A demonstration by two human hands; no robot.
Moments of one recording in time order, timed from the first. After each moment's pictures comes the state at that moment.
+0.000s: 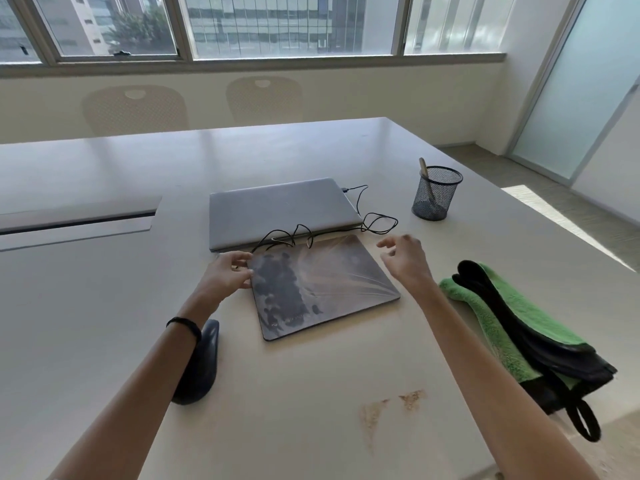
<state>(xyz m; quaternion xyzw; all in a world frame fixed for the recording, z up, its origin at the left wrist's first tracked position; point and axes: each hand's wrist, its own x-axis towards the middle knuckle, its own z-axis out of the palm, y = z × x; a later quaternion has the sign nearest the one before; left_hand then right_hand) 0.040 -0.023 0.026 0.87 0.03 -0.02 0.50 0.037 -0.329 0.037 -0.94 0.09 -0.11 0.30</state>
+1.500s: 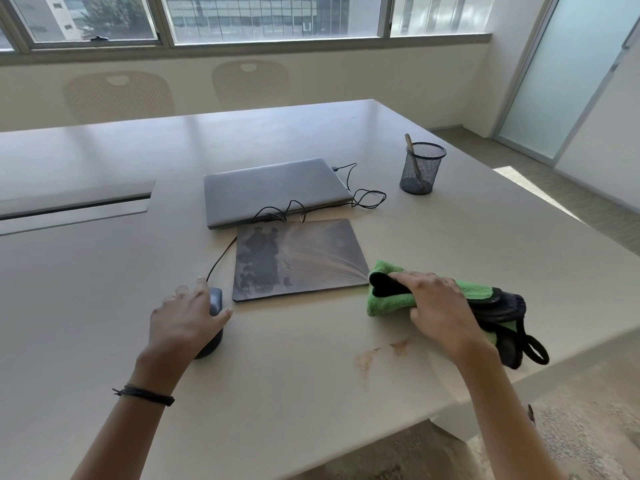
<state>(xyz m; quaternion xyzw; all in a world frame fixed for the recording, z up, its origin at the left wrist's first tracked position) -0.093 -0.012 0.053 1.00 0.08 -0.05 0.03 -0.129 -0.326 0.052 -1.00 0.01 -0.05 0.07</state>
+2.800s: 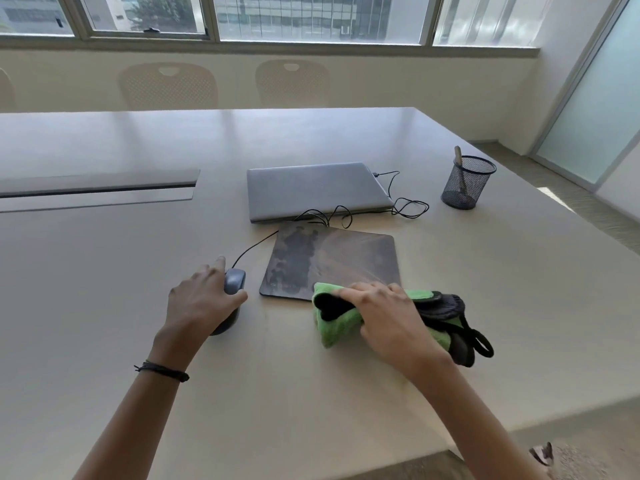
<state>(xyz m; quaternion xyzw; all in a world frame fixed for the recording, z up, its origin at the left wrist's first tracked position) -0.084 0.026 0.058 0.99 0.08 0.04 0.10 -0.116 -0.217 0.062 -0.98 -0.19 -0.05 0.08</state>
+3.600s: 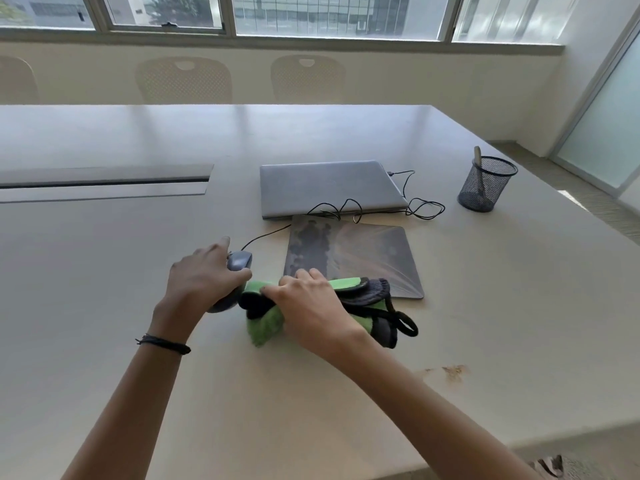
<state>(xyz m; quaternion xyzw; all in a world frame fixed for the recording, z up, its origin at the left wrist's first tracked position) -0.074 0.032 0.085 0.99 0.09 0.04 0.11 -0.096 -0.121 0.065 -0.94 -0.33 -0.06 0.03</state>
